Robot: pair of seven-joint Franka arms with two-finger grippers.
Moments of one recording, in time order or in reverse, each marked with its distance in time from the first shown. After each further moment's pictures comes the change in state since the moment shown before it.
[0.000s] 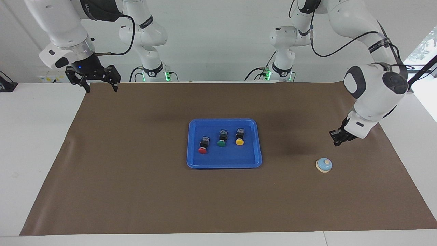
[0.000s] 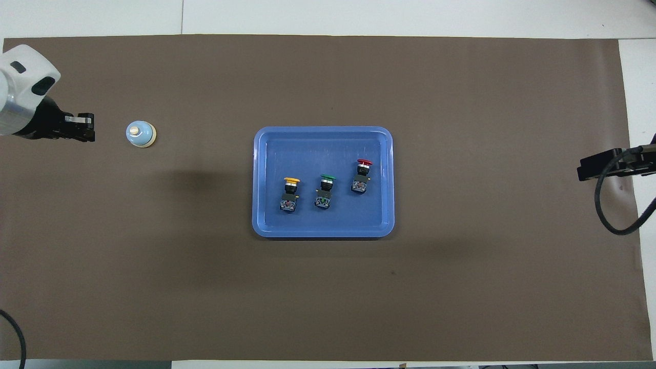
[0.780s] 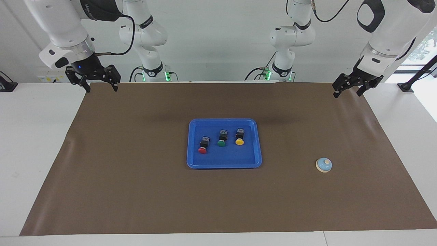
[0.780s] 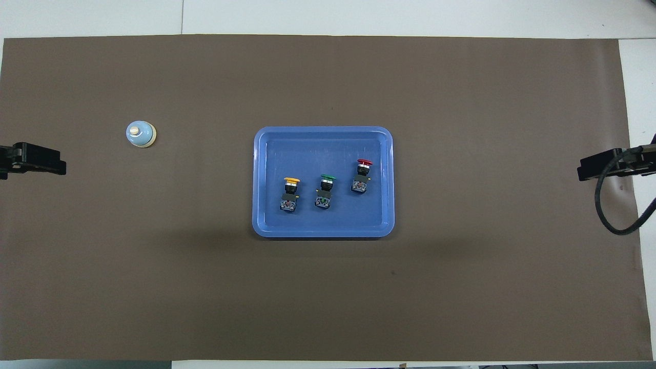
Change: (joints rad) left arm 0.001 -0.205 0.004 -0.030 0.000 -0.230 -0.002; right arm 0.000 0.000 0.000 0.000 0.000 0.000 0.000
